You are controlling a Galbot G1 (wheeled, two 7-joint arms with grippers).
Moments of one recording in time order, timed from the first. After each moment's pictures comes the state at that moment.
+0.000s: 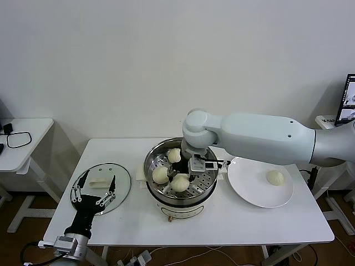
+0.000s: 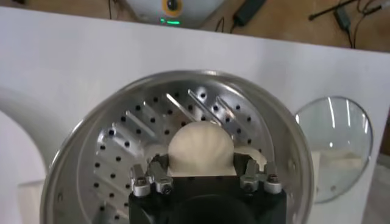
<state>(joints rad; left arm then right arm) 1.60 -1.49 -0.71 -2.15 0.05 -0.06 0.18 0.53 1.11 -1.28 1.56 -0.21 0.50 -1.08</state>
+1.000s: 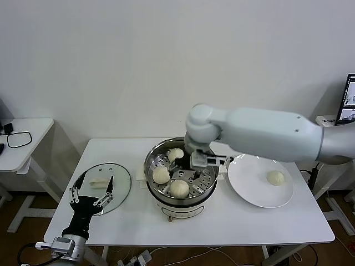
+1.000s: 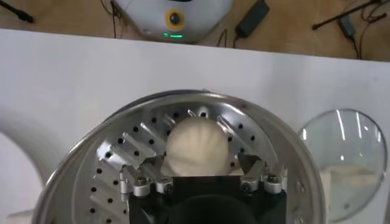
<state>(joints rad) 1.61 -1.50 -0.73 -2.16 0.05 -0.06 0.18 0.62 1.02 -1.25 1.56 -0.07 0.43 -1.15</state>
